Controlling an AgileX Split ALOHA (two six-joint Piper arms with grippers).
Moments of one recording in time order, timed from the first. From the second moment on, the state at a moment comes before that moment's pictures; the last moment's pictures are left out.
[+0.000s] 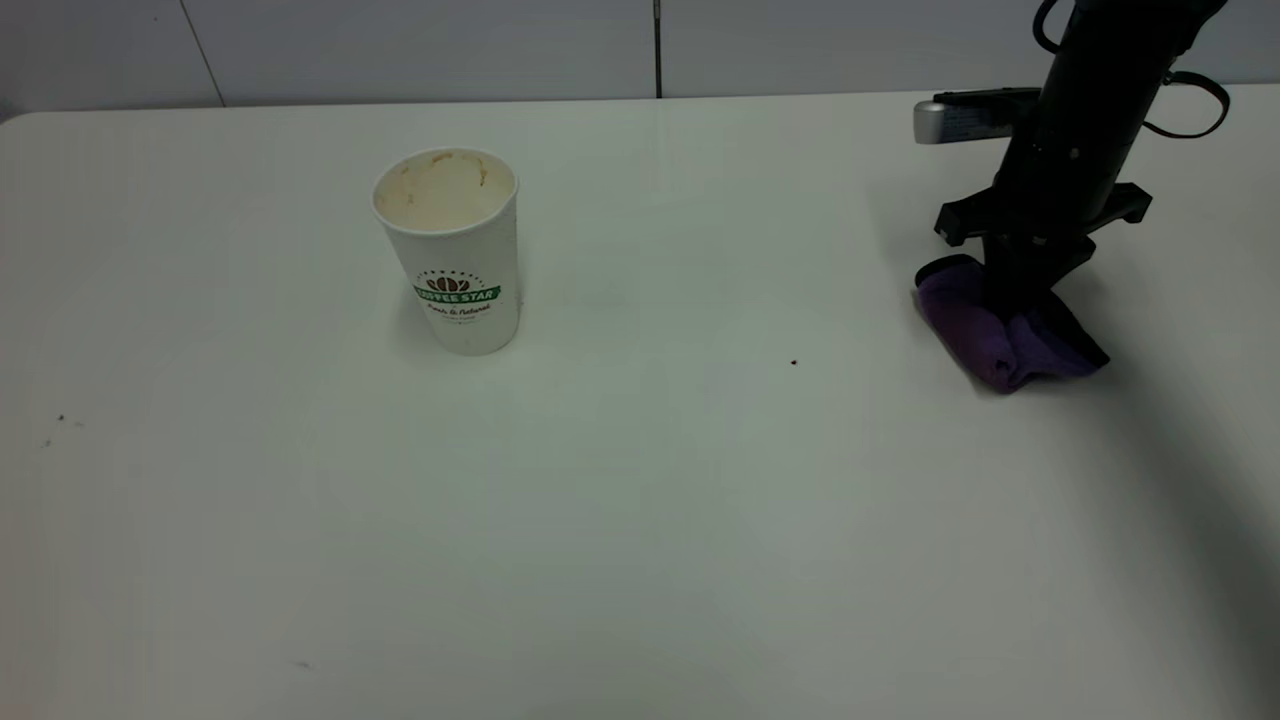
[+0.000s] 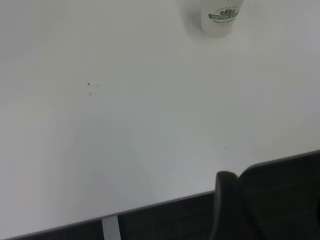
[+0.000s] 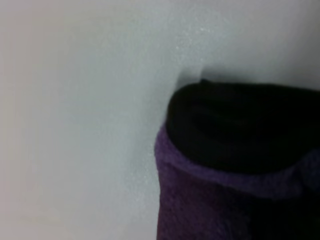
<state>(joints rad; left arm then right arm) -0.10 -0.02 -0.49 -0.08 1.14 0.10 0.10 2.68 -1.97 0.15 0.93 -0.29</state>
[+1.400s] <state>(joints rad) -0.10 -0.02 -0.49 -0.08 1.14 0.10 0.20 1.83 -1.74 0.33 1.22 -0.30</state>
